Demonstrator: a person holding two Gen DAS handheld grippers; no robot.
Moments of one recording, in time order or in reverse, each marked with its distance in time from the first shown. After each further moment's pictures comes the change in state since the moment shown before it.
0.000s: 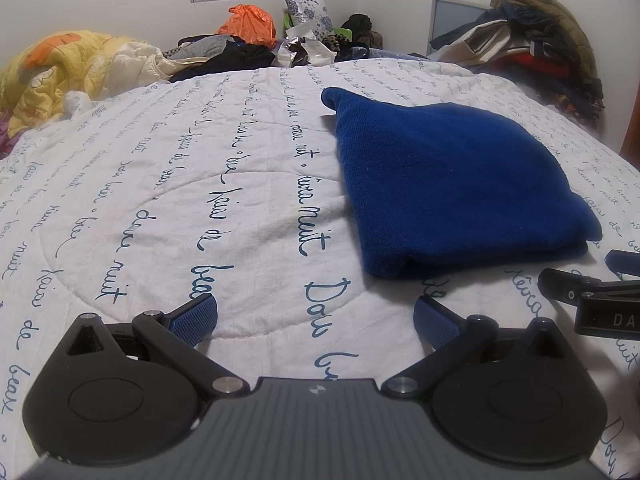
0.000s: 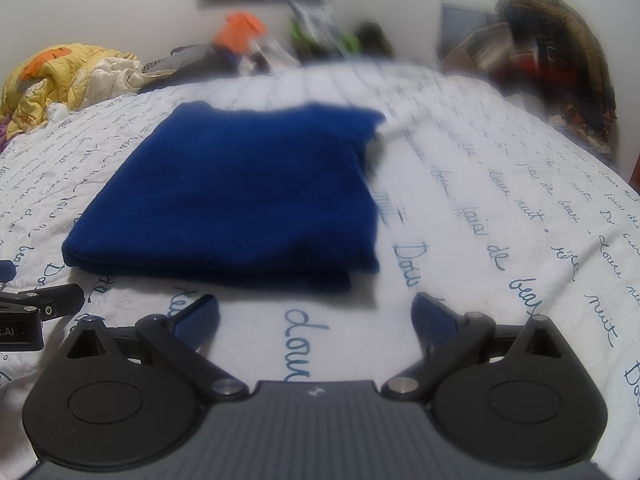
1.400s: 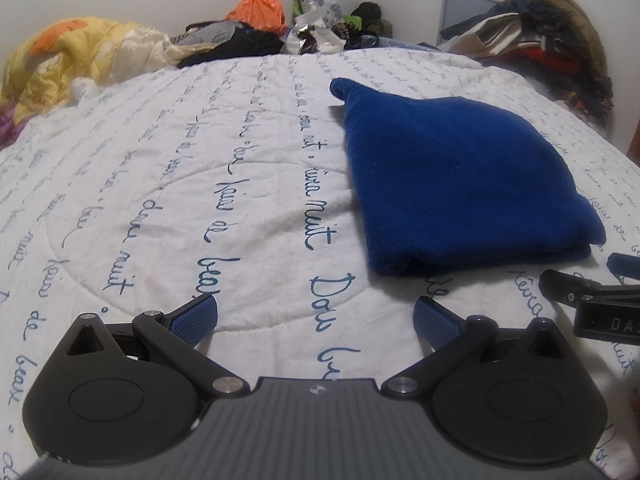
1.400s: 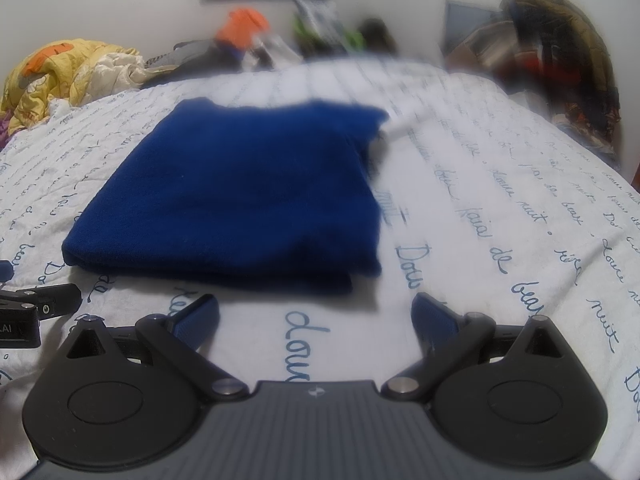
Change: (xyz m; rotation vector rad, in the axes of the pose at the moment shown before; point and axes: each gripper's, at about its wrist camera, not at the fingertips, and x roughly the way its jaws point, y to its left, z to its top) left arm -0.003 0.002 0.007 -0.031 0.057 0.013; right arm 0.002 0.000 0.004 -0.007 0.030 0.004
